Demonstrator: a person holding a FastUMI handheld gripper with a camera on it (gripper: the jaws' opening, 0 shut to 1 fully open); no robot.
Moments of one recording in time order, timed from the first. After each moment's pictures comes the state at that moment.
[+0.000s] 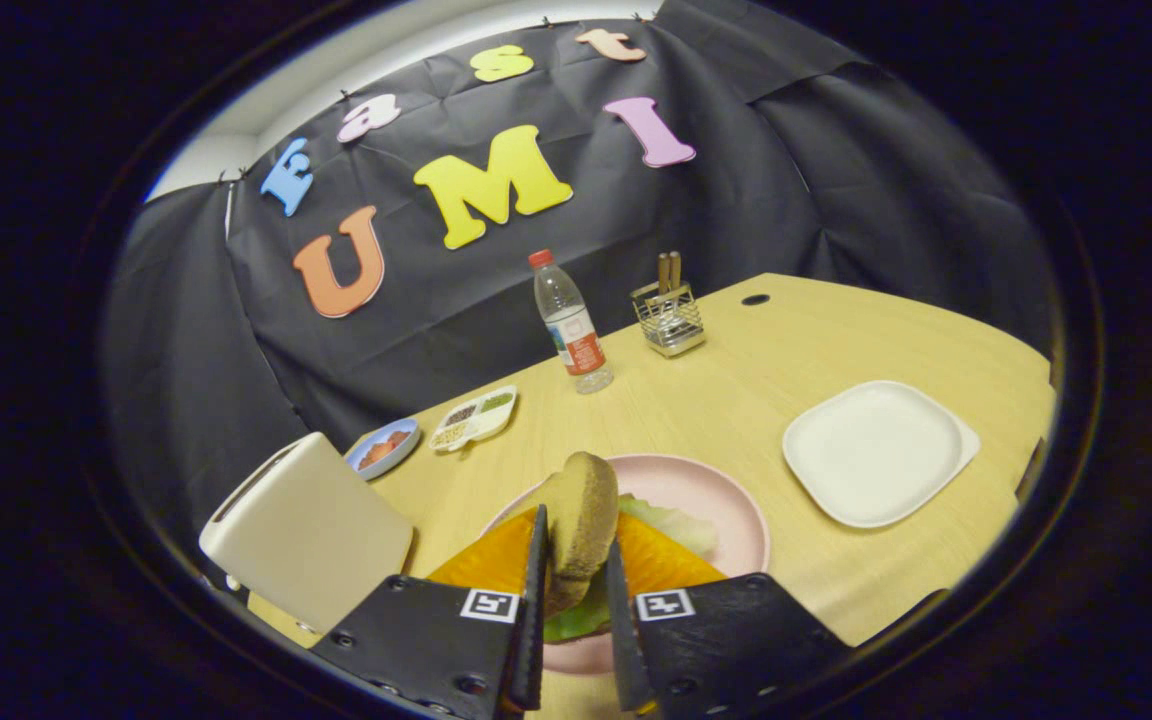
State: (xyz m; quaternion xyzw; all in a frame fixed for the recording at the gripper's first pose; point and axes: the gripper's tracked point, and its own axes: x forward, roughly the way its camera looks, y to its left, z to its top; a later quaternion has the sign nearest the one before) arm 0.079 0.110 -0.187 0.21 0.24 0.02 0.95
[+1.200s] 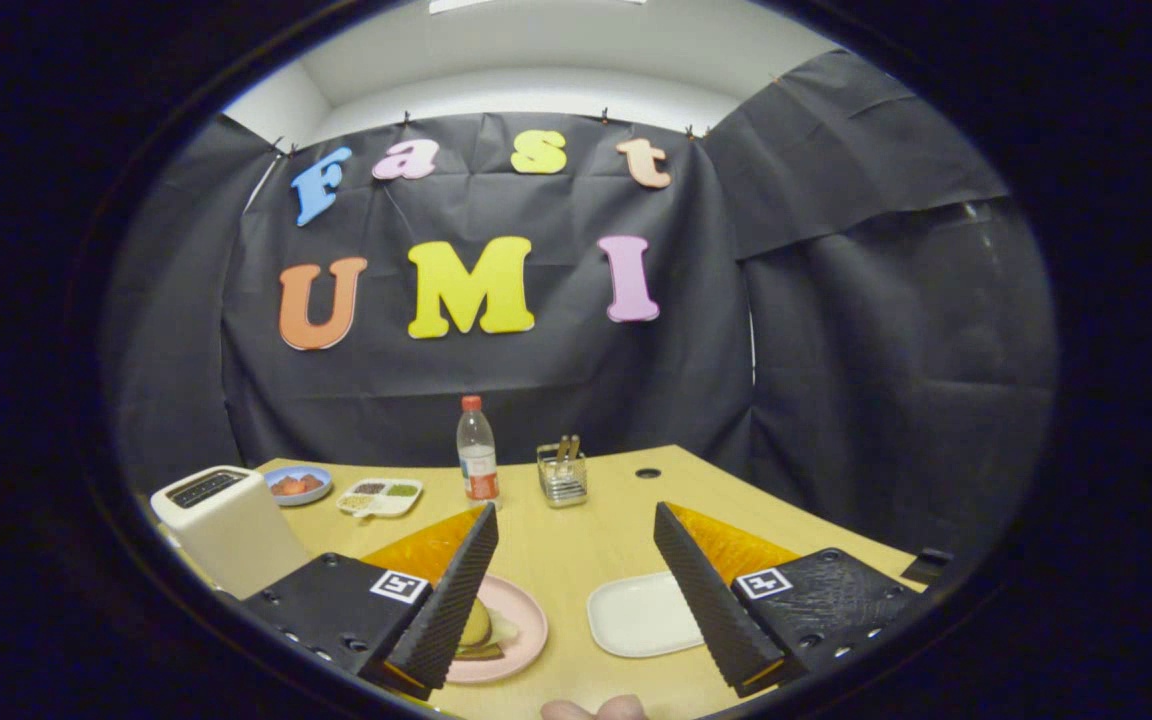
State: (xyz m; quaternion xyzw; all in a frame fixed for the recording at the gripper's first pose) arm 0.037 -0.010 -0.027 0.03 0.05 -0.07 1.00
